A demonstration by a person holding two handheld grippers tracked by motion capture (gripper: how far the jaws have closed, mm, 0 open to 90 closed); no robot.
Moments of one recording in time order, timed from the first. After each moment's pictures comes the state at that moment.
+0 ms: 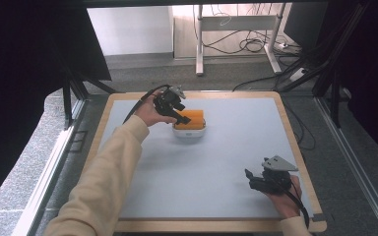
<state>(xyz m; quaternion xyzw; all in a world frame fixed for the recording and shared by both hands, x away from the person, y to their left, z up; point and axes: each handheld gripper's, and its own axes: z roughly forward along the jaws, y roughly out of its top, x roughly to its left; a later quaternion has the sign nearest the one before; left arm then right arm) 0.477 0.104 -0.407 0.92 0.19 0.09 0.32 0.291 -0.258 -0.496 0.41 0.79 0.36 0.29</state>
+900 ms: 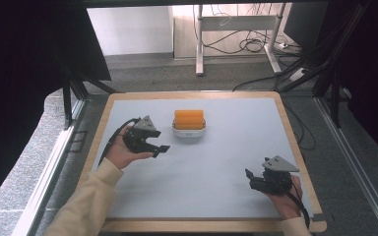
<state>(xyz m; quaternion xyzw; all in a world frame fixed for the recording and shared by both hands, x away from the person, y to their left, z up) 0.359 0.167 -0.438 0.88 0.28 0.13 0.37 0.288 -0.258 -0.492 0.41 0.79 0.36 0.29</state>
